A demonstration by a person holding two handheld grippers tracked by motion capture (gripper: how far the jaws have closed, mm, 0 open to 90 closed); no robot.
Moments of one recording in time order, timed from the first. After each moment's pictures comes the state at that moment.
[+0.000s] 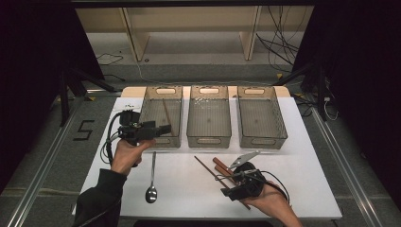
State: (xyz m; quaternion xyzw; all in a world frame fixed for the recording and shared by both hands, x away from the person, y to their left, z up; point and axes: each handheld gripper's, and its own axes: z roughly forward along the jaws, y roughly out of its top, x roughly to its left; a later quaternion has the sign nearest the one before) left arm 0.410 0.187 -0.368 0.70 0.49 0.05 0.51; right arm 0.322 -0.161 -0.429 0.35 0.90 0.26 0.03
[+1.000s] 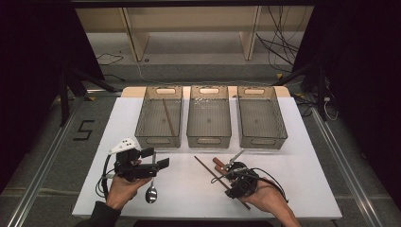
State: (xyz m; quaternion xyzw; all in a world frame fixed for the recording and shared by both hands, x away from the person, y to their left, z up) left arm 0.337 0.191 -0.417 0.73 0.43 0.09 0.53; right arm 0.337 -0.147 -0.446 0.35 0.92 0.15 0.00
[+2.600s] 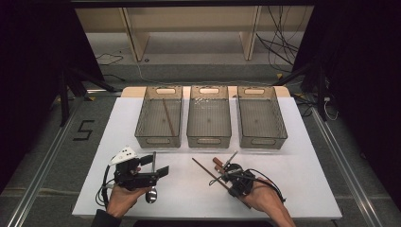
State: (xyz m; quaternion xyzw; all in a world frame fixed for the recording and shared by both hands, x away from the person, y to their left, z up) left arm 0.323 0.192 -0.432 0.73 0.43 0.10 0.52; right arm 0.340 -0.136 -0.457 0.36 0.93 0.09 0.03
